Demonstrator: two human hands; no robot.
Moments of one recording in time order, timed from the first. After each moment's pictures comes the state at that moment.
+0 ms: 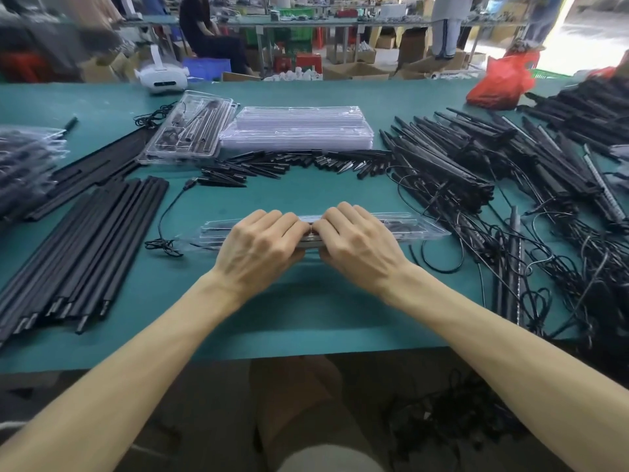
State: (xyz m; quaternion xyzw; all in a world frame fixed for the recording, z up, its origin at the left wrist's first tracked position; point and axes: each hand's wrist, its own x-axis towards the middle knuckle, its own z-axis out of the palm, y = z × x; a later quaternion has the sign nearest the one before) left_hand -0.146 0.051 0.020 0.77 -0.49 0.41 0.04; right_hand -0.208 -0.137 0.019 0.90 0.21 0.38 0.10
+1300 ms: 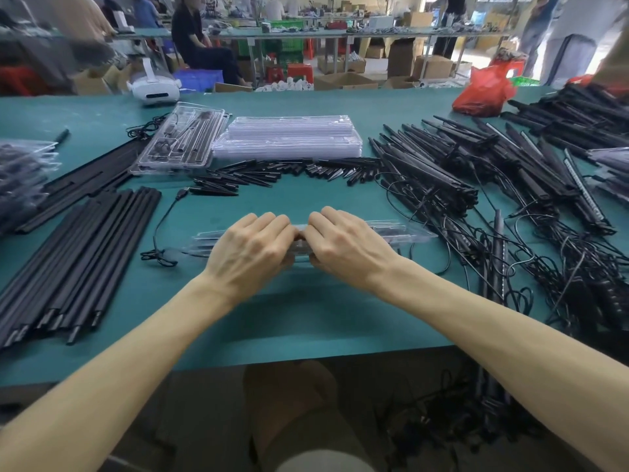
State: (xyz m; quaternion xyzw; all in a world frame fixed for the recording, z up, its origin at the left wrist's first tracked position) left_hand -0.149 0.049 0.030 0.77 -0.50 0.39 0.01; right_hand -0.211 -0.136 0.038 0.90 0.25 0.35 0.11
